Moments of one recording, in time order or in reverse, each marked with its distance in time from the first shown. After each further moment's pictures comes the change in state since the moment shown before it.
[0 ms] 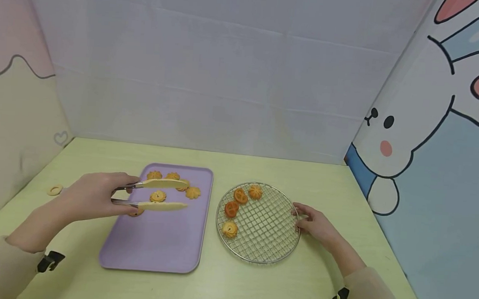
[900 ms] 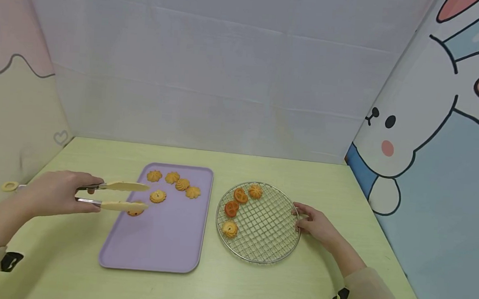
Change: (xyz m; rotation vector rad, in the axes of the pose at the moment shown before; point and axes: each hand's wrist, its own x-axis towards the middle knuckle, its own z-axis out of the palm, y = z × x) left_hand -0.033 -0.064 -0.018 0.108 -0.097 -0.039; right_hand -0.002 -0.001 -0.001 0.019 -0.029 -0.035
